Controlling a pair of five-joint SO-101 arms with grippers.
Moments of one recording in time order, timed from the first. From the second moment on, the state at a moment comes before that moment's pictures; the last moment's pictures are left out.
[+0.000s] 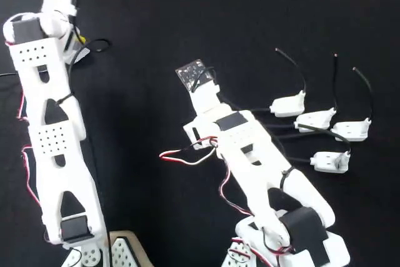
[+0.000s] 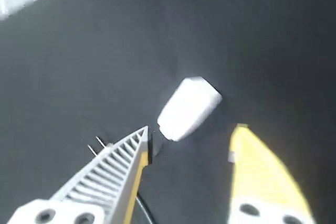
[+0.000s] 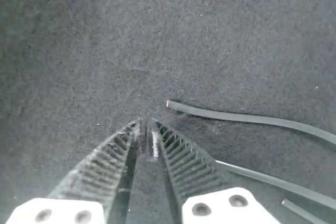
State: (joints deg) left arm -20.0 62.6 -89.9 85.6 -34.6; right arm -23.4 -16.0 49.8 41.5 7.2
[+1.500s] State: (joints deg) left arm -19.3 83.0 -94.5 81.3 -54.6; right arm -23.4 -16.0 49.8 41.5 7.3
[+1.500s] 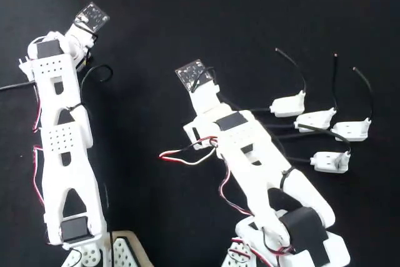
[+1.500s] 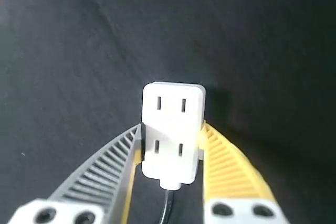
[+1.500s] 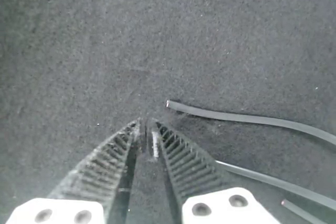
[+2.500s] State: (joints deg) left arm -15.8 54.7 -73.5 100.3 -36.0; right arm -23.4 -16.0 49.8 41.5 10.3
